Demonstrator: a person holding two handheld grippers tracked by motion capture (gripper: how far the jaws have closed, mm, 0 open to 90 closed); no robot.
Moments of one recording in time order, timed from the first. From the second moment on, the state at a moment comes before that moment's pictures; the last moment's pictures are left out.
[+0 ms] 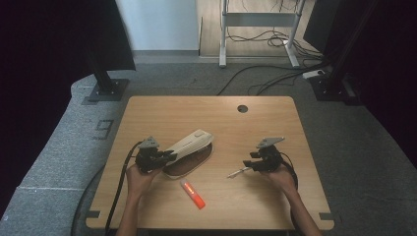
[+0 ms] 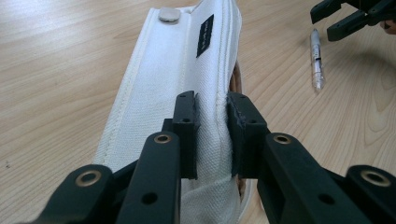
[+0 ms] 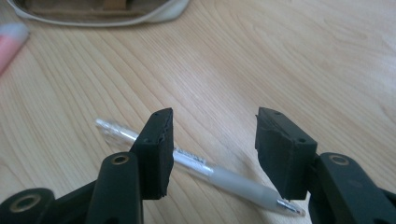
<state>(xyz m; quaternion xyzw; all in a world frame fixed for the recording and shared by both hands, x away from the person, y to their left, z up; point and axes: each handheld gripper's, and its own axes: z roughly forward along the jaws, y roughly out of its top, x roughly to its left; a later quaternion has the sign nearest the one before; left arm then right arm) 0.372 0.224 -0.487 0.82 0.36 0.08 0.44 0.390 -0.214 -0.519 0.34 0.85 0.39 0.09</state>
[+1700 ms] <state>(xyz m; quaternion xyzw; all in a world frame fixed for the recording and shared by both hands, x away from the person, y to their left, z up) 0.374 0.220 -0.490 0.82 0.35 0.07 0.44 0.397 -0.201 -0.536 0.30 0.89 0.33 0.09</state>
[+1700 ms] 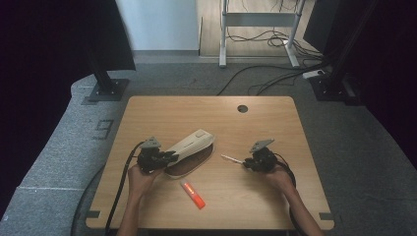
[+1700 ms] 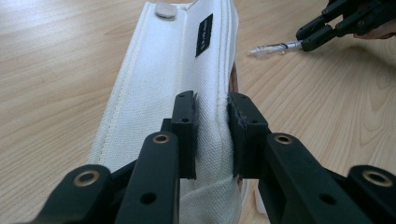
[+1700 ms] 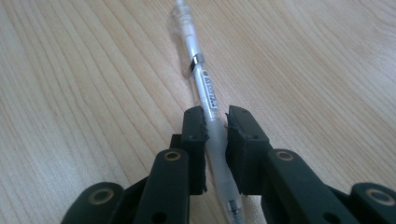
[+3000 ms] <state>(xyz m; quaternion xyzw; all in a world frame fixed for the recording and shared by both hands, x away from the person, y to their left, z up) 0.373 0.222 -0.488 0.81 0.36 0.08 0.45 0.388 -0.189 -0.506 0.31 0.87 0.38 0.07</state>
